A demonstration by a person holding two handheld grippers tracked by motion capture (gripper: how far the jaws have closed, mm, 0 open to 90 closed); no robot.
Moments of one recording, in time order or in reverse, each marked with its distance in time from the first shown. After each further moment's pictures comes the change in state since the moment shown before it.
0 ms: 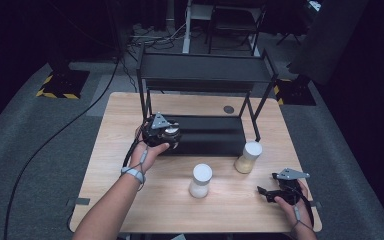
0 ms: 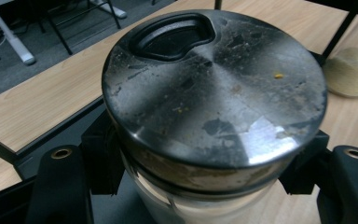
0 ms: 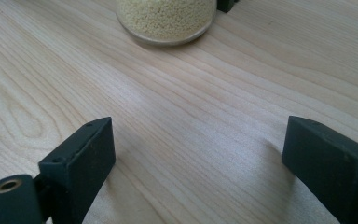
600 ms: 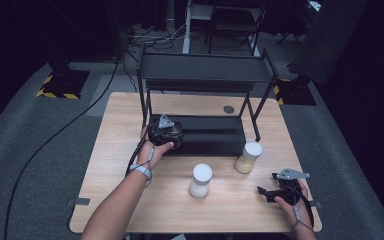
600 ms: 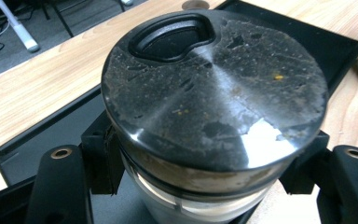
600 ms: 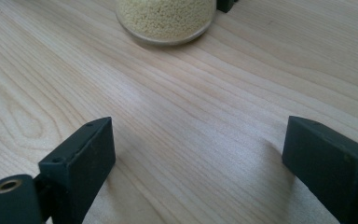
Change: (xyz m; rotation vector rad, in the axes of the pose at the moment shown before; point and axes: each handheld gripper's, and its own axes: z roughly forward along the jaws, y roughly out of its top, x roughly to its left) left arm 0.003 -0.005 0.035 0.045 0.023 -0.017; right arm 0.000 0.000 0.000 0.000 -0.002 0.001
